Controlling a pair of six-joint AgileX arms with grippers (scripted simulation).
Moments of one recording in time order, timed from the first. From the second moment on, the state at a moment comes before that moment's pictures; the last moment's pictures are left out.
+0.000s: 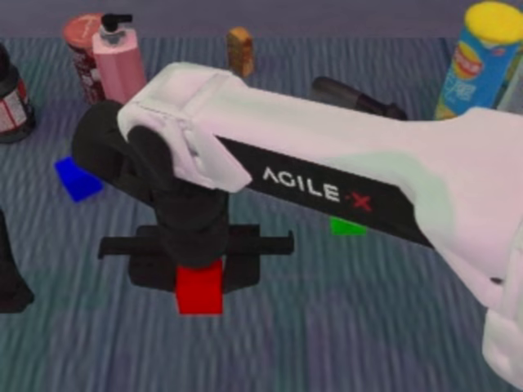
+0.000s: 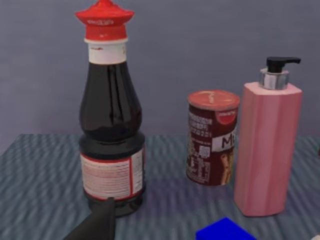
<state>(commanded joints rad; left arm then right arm) 0.00 0.00 0.00 0.00 0.00 0.00 1.00 2.35 2.11 -1.32 0.03 1.01</state>
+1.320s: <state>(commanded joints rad) 0.00 0.00 0.00 0.00 0.00 0.00 1.00 2.39 1.91 -1.07 0.03 1.02</state>
